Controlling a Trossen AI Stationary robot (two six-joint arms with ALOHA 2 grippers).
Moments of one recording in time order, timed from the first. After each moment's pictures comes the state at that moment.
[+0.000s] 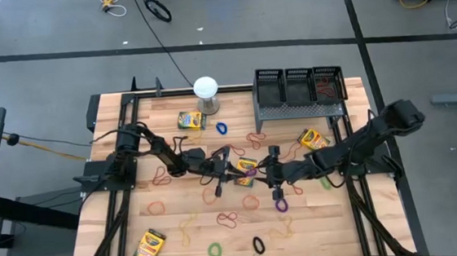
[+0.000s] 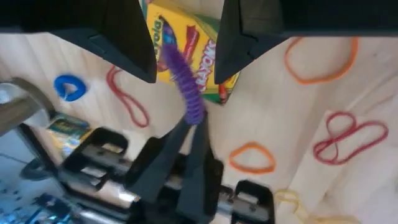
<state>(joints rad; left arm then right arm) -0.06 2.10 0.67 1.43 0.16 0.12 0.32 1.47 0.61 0.29 0.41 -0.09</state>
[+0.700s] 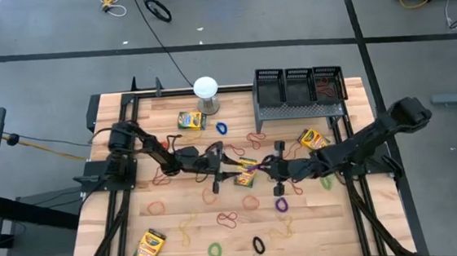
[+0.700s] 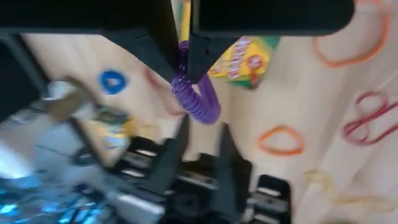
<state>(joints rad) -0.06 2.00 0.59 1.45 0.05 0.09 0.35 1.37 0.61 0.24 0.55 -0.11</state>
